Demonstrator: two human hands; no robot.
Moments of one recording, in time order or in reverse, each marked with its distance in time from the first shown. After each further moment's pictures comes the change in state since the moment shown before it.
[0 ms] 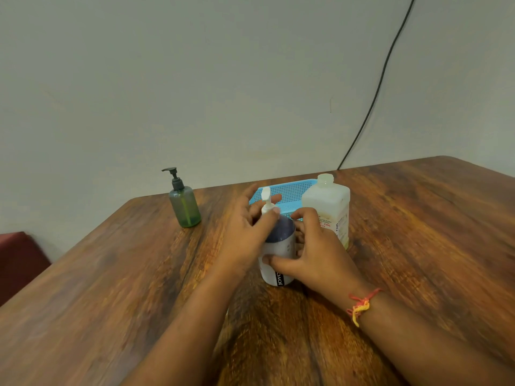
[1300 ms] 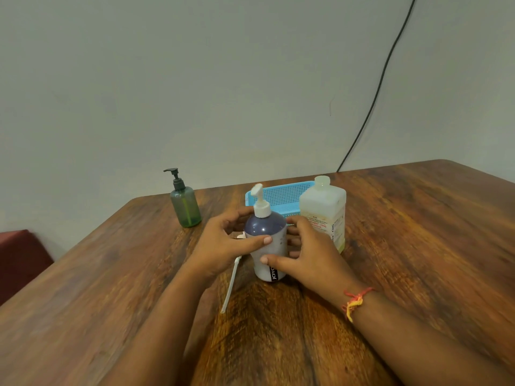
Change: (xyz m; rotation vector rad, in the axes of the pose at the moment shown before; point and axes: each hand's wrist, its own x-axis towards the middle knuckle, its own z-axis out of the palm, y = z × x) left_hand -0.005 -0.001 -0.048 0.279 -0.160 0.051; right_hand 0.003 0.007 0.002 0.124 -0.071 0.062
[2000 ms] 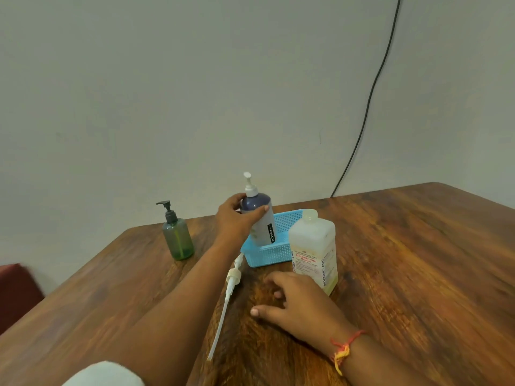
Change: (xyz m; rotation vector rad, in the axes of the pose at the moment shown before) left_hand 0.130 -0.006 0.032 0.078 0.398 -0.068; right_hand 0.000 0.001 0.000 -0.315 -0.184 -0.005
